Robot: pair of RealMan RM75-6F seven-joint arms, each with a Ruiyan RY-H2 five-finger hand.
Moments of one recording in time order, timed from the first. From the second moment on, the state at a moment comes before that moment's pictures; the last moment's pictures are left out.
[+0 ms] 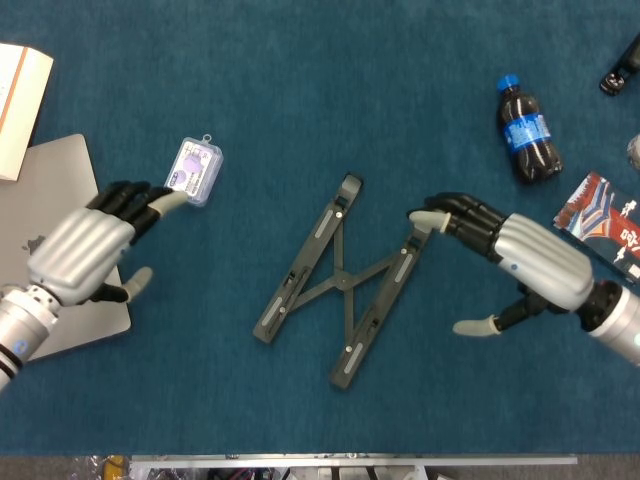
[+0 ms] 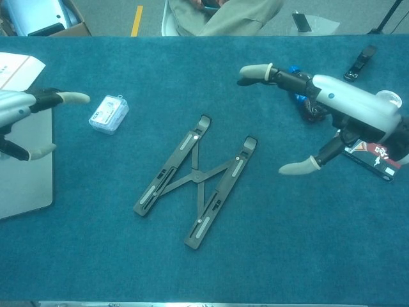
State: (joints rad) left arm -0.49 -0.99 0.06 -1.85 1.56 0.96 -0.06; right arm 0.61 -1.27 -0.15 -1.63 -1.88 1.33 0.60
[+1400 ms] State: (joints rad) left arm -0.71 -1.14 0.05 -1.82 1.28 0.64 0.17; right arm 0.57 -1.38 -0.12 -1.43 -1.88 1.25 0.11
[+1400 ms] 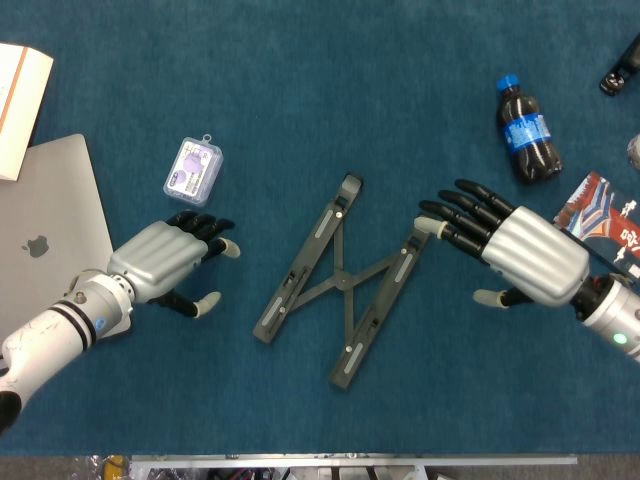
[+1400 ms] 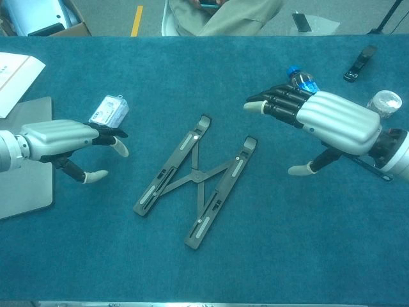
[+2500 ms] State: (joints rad) left arm -0.79 -1.25 0.05 -1.80 1.14 0.61 0.15; right arm 0.62 -1.60 -0.13 -1.17 -1.93 1.26 0.09
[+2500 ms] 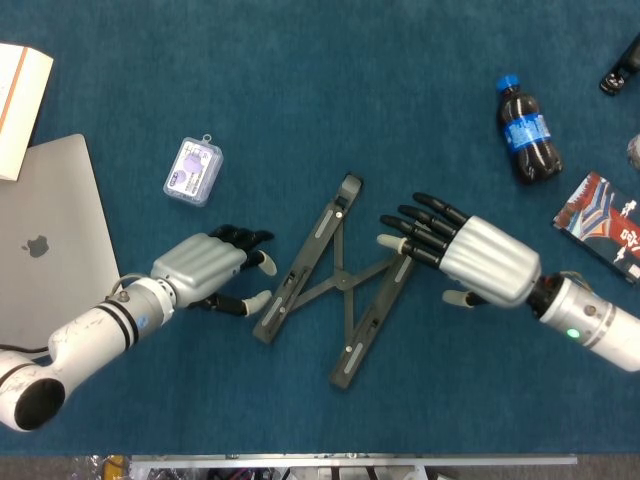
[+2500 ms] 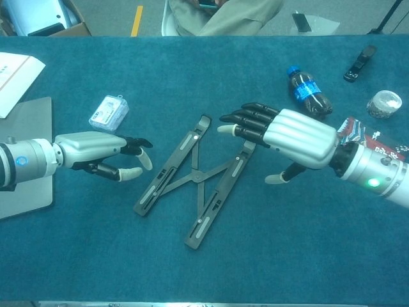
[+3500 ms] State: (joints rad) left arm -0.77 -1.31 0.07 -1.77 1.08 0.67 0.16; right arm 0.67 -1.79 -0.12 -0.93 -1.91 1.26 0.15
